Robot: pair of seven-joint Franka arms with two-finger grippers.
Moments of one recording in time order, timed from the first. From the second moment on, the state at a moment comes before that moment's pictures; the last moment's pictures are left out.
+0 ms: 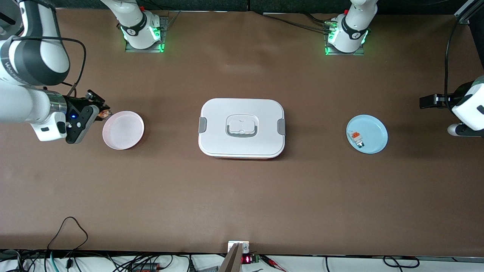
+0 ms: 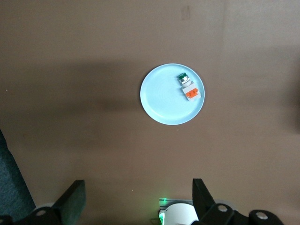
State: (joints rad) left arm 0.60 0.39 -0.77 -1.27 0.37 1.24 -0.09; right arm -0.10 0.27 0.15 -1.63 0.05 1.61 -1.00
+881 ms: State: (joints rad) left arm 0.60 0.39 -0.79 -1.25 0.36 1.29 -0.14; right arm -0.17 0.29 0.16 -1.92 -0.01 2.02 -1.65
